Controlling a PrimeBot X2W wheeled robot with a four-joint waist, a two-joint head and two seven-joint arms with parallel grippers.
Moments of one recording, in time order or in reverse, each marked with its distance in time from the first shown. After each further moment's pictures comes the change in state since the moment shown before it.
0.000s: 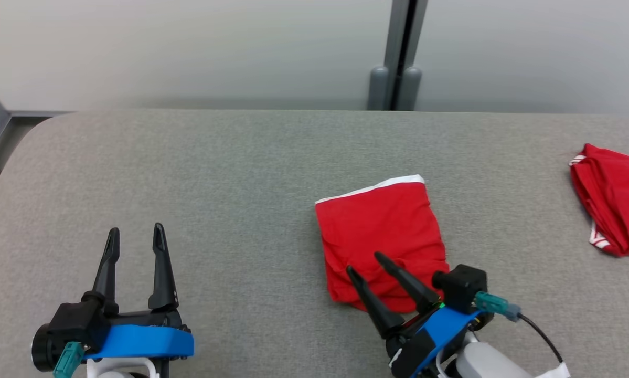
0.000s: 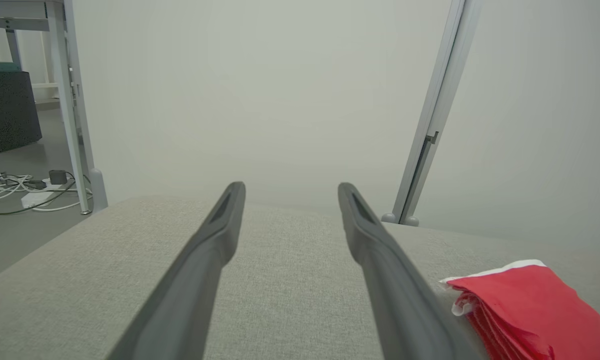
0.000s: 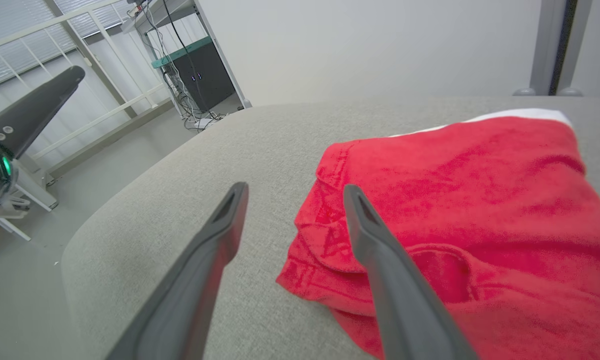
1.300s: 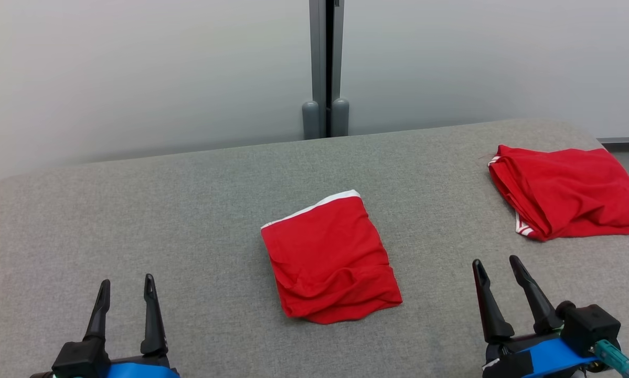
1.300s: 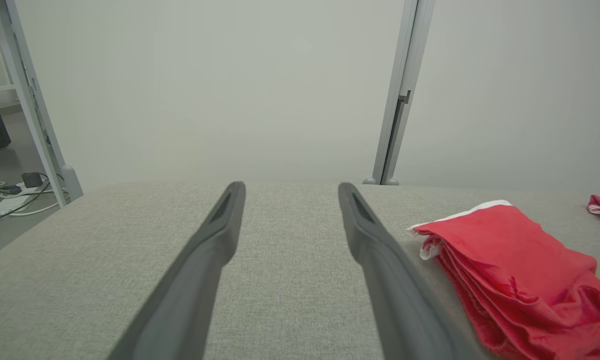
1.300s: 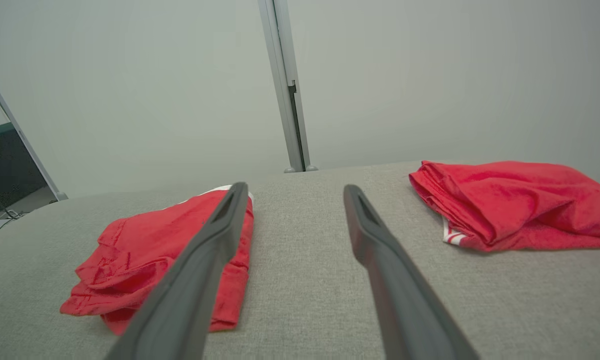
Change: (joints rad) left arm 0.107 0.002 0.051 0.061 0.081 0.035 0.000; right arm 0.336 0.072 -0.599 -0.273 -0.369 0.000 0.000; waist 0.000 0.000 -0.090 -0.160
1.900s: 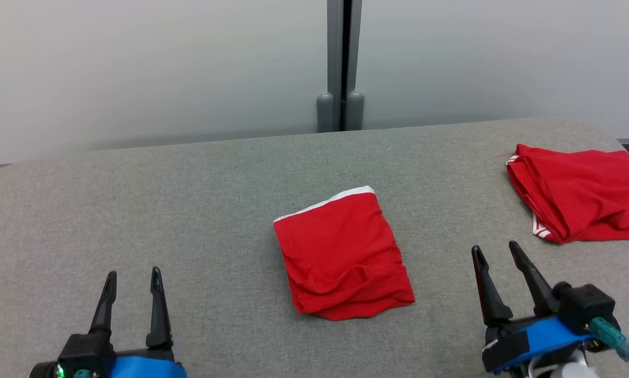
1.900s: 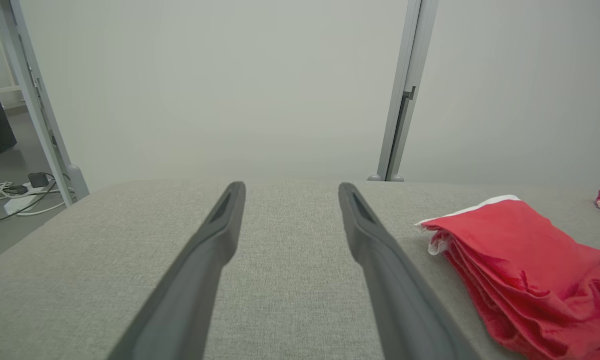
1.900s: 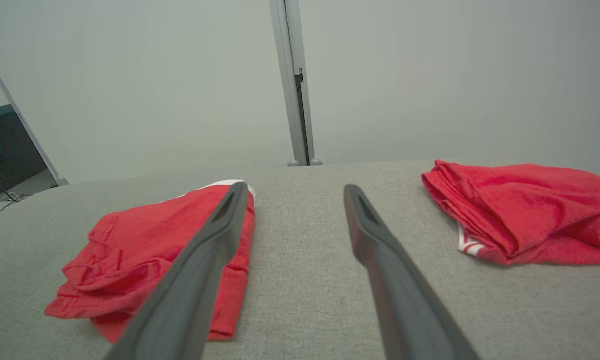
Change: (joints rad) left arm -0.013 0.001 -0.011 0.000 0.016 -0.016 0.000; right arm -0.051 -0.007 -0.011 0.041 -0.020 0.000 0.025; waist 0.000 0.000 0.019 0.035
